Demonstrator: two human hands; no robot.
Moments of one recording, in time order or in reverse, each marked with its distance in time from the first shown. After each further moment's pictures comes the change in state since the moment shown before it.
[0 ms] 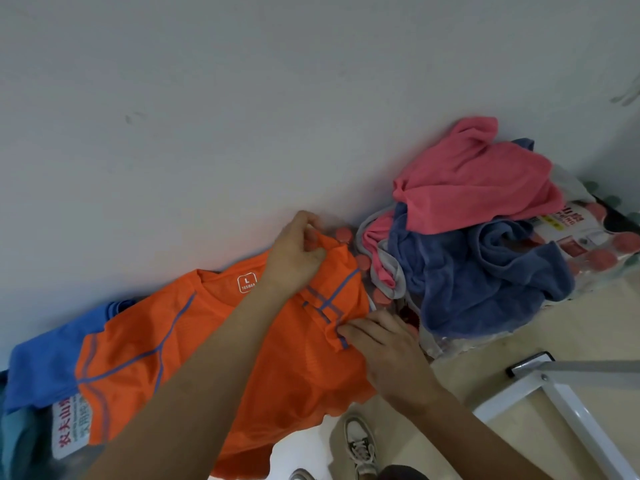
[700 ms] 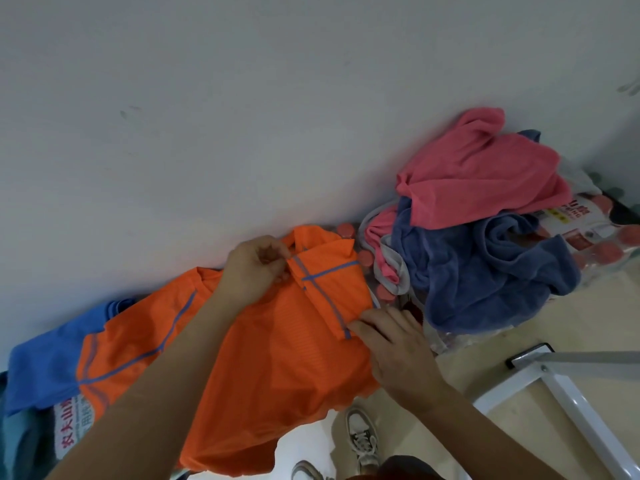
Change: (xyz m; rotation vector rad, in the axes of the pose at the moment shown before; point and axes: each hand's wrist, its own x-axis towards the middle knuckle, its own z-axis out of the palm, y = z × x) left_hand -0.014 -0.053 -0.044 0.001 -0.028 -0.124; right_hand -0.002 0.000 0.000 -0.026 0.047 0.040
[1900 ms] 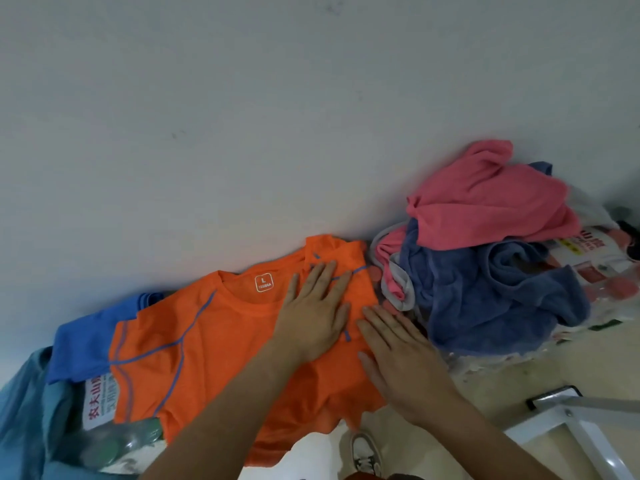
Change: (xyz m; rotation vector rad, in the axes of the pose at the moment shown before) left_hand -0.049 0.010 0.071 0.968 -0.109 0.265; right_hand 0.003 0.007 -0.021 -0.164 -0.407 0.063
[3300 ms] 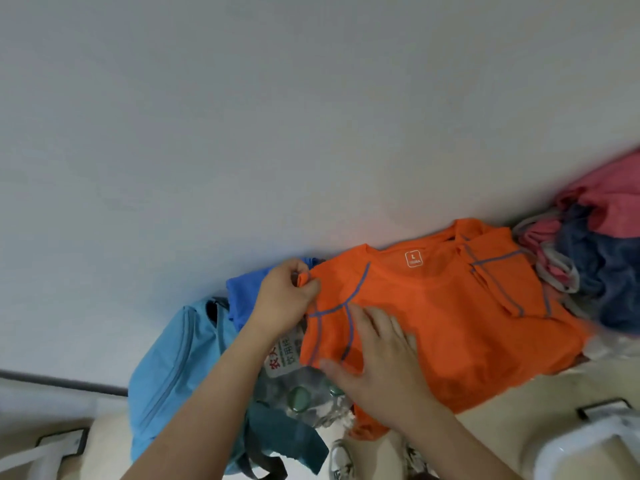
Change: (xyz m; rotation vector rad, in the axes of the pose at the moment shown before) left_hand -0.162 -0.240 -0.076 -1.038 0.214 -0.518; right_hand 0.070 -0.300 0.029 0.196 -0.065 0.201
